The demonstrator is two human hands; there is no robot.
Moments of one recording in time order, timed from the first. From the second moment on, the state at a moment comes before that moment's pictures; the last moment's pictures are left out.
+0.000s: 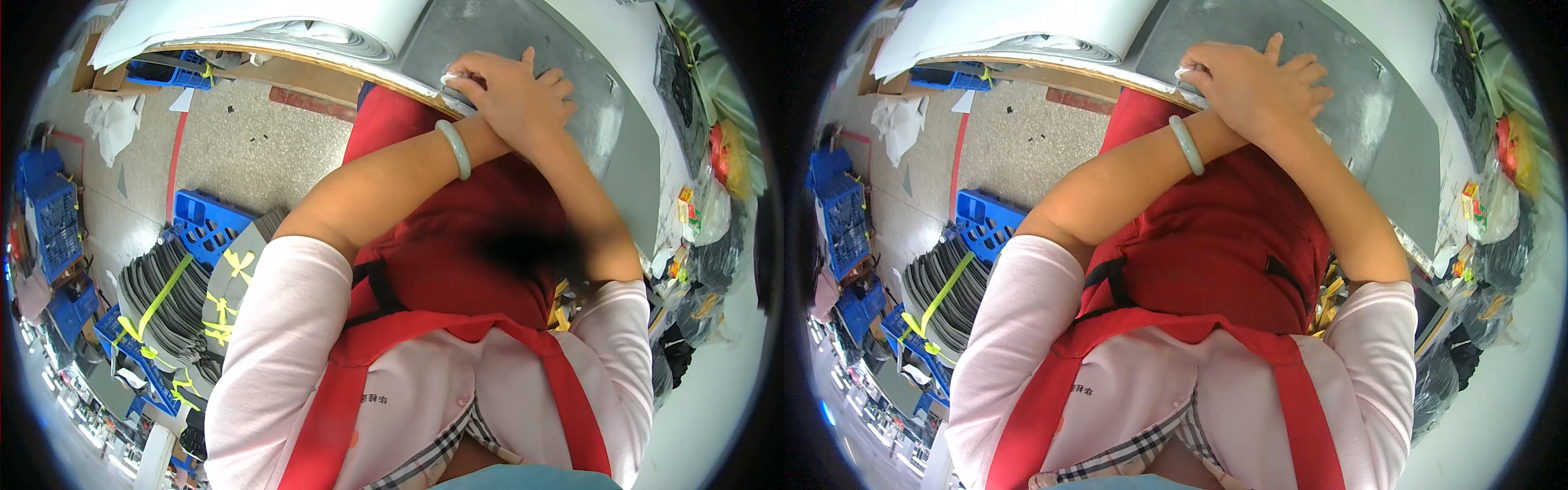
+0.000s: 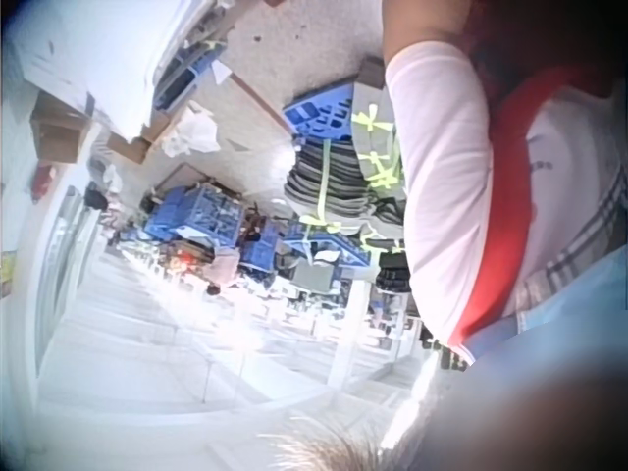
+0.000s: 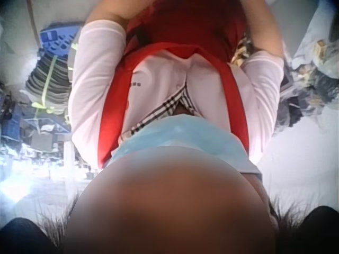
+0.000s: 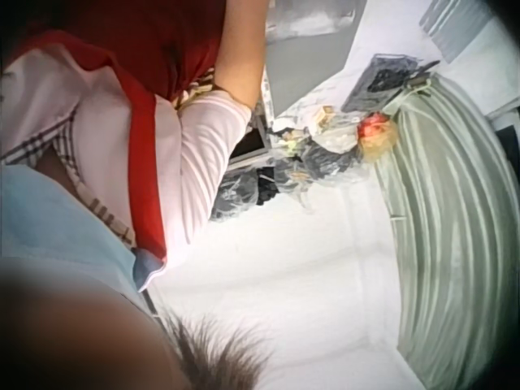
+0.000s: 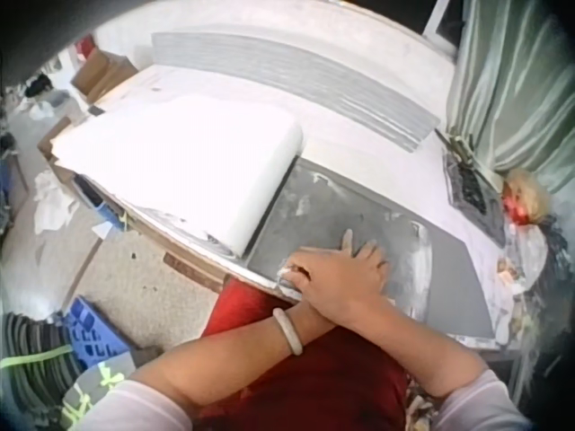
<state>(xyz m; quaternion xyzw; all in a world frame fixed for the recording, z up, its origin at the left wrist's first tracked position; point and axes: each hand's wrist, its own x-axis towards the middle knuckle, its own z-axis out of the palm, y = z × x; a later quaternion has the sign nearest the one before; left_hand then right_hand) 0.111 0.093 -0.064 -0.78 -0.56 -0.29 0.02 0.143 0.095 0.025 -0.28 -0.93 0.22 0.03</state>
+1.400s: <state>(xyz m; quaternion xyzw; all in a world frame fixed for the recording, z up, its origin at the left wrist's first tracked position) 0.125 0.073 -0.030 -0.78 -0.50 -0.38 -0.04 0.356 0.198 -0.016 -0.51 -0.63 0.47 0.35</state>
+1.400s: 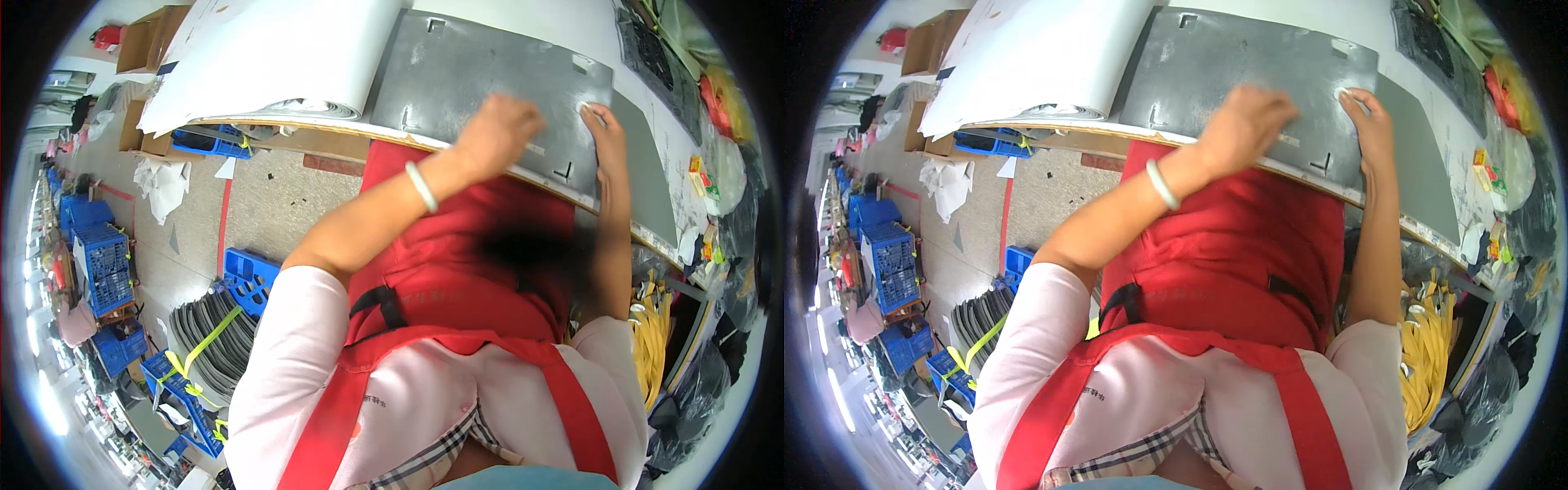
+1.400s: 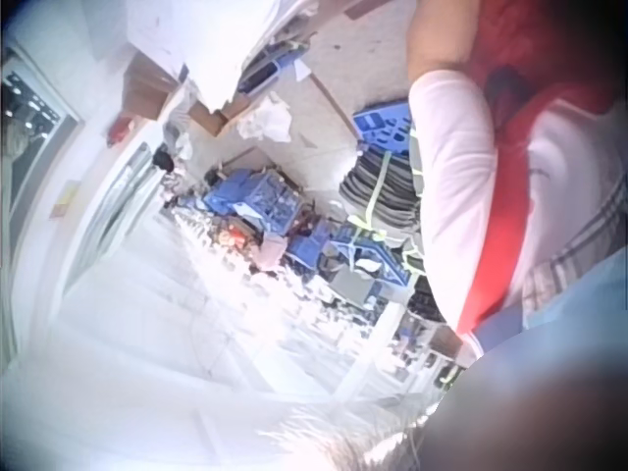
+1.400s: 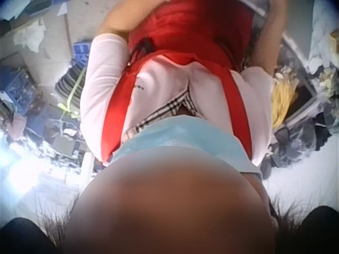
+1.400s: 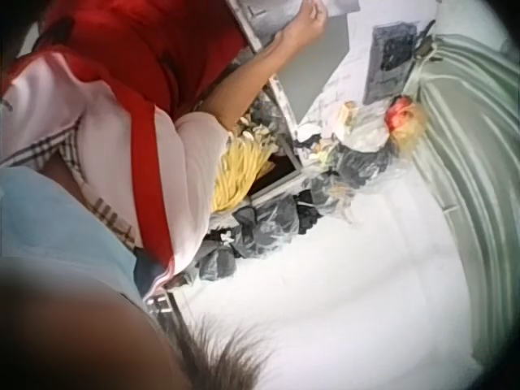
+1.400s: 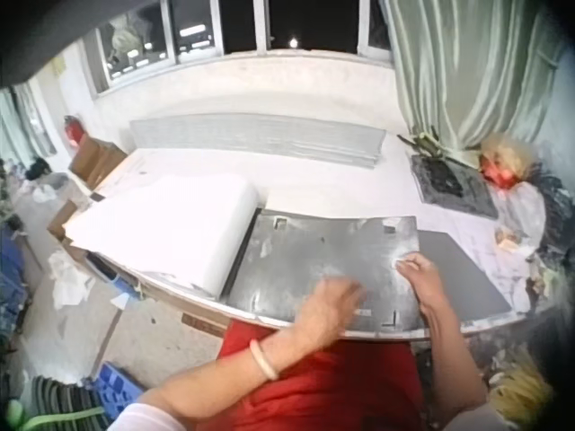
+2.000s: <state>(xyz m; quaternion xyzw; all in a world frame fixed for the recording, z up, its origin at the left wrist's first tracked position) 0.094 0.054 -0.011 -0.78 -0.51 -0.29 -0.19 0.390 0.230 0.081 -0.29 -0.45 0.54 0.65</state>
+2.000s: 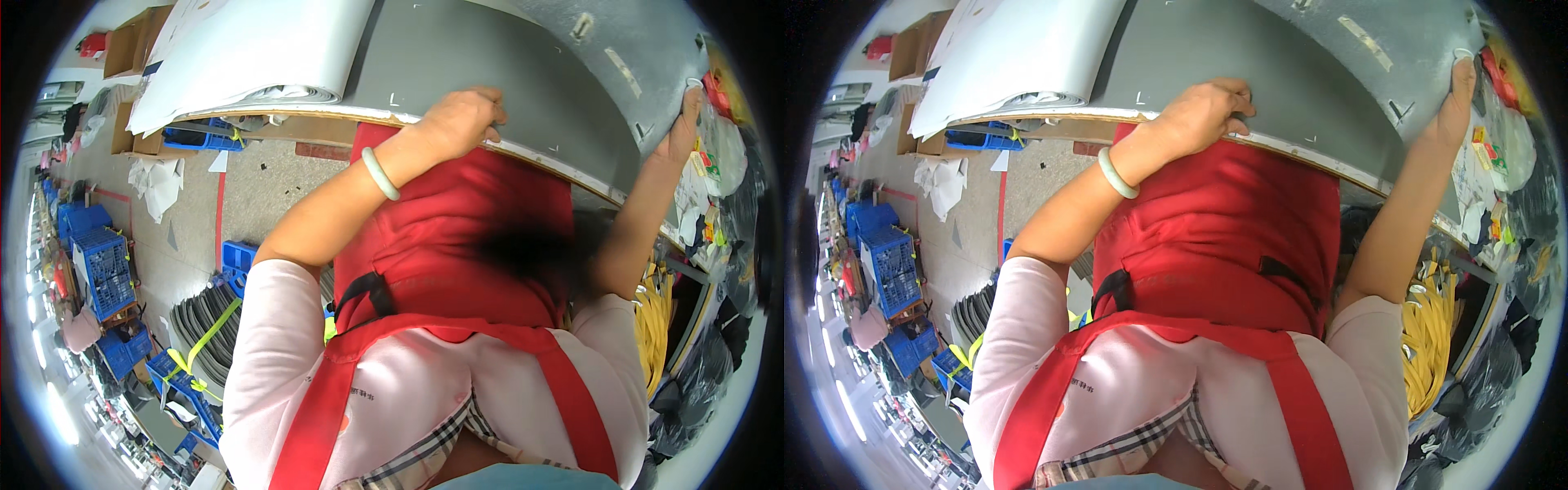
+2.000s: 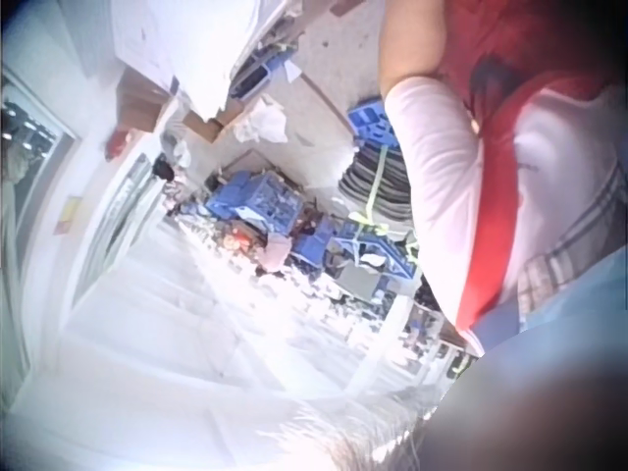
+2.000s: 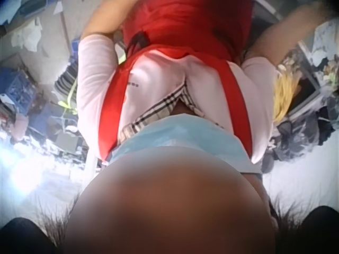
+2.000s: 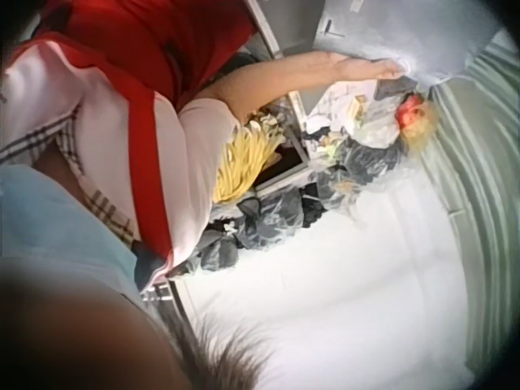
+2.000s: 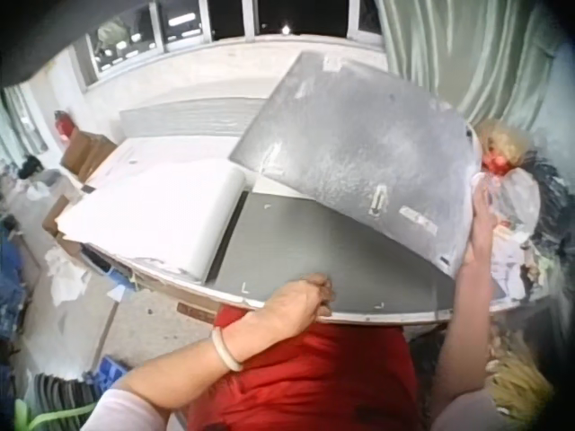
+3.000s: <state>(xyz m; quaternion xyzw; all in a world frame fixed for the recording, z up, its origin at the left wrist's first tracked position) 0.079 0.068 -0.001 -0.79 -0.48 -0.23 -0.30 0.382 0.215 0.039 -0.31 -0.44 0.59 0.60</state>
